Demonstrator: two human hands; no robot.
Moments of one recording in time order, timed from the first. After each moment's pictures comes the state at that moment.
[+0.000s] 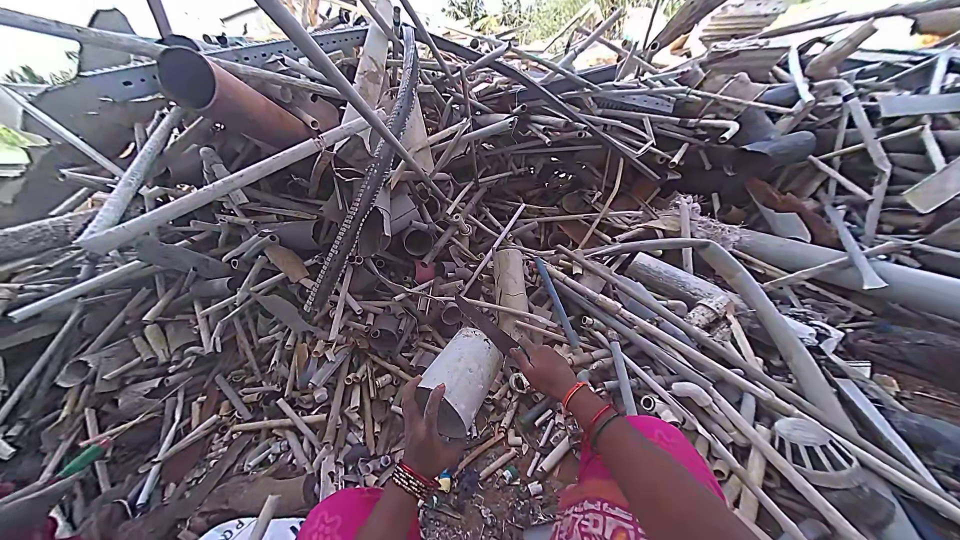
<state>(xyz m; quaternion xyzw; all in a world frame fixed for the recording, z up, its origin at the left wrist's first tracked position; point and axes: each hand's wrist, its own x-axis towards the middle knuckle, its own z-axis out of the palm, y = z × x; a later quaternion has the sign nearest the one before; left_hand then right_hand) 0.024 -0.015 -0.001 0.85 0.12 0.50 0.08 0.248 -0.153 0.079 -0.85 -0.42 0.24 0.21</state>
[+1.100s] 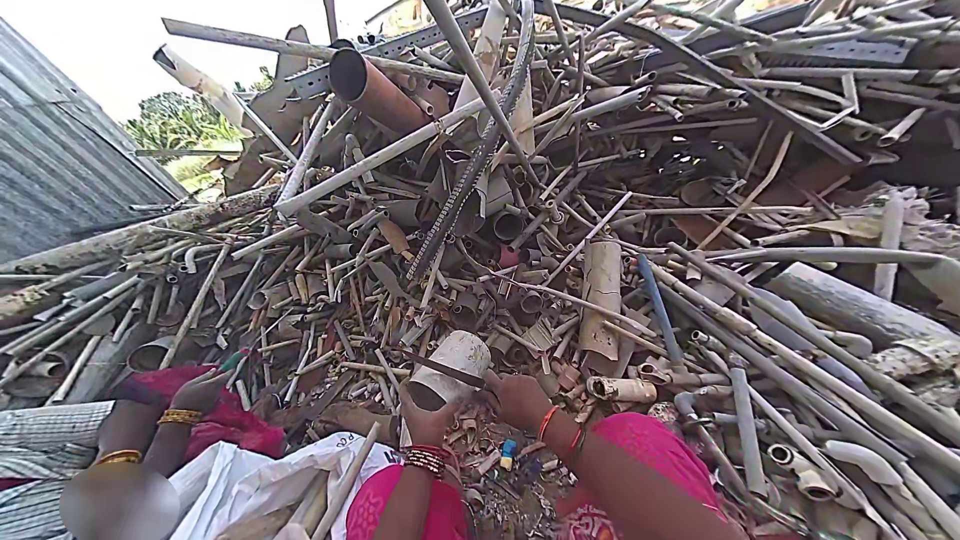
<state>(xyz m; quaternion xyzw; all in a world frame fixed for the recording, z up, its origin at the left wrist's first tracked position) -0.069 0.014 0.048 0.58 0.57 0.42 0.40 0.106 -0.048 0.070 -0.72 -0.65 0.21 0.12</state>
